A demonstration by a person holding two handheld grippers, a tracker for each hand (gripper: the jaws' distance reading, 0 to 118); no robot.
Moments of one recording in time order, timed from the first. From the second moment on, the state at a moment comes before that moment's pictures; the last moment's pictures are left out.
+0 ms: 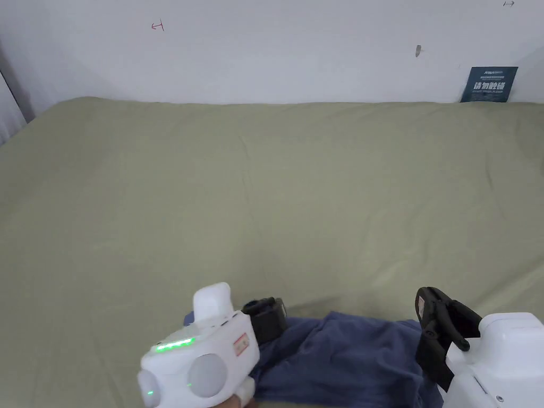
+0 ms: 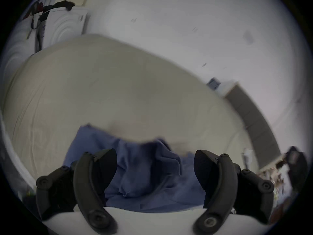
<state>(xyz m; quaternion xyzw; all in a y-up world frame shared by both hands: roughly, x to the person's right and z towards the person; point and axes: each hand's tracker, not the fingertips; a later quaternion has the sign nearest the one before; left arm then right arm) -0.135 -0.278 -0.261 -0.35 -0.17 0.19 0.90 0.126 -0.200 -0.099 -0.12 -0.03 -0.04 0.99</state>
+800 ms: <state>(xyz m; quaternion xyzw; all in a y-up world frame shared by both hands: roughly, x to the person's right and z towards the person) -0.107 -0.342 -0.265 -0.47 -0.29 0.11 0.83 0.132 -0.213 -0.103 -0.16 -0.04 -0.06 0.98</state>
